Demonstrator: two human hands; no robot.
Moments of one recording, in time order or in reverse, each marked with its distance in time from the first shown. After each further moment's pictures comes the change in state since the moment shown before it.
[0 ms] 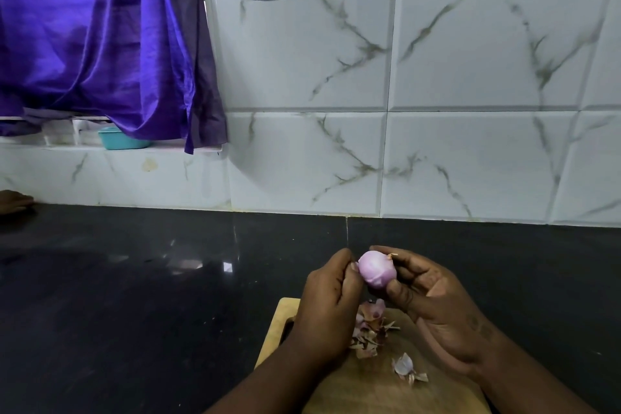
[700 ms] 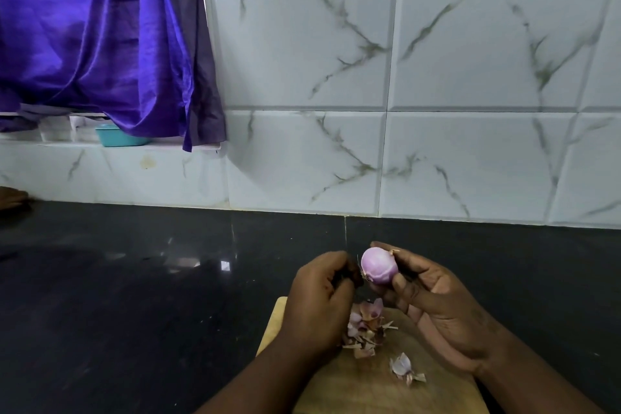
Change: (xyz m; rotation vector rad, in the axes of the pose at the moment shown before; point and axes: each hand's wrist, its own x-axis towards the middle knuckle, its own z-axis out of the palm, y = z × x) left_hand 0.003 0.001 -0.009 0.052 0.037 -0.010; right_hand 0.001 0.002 -0.010 0.147 -0.043 0.094
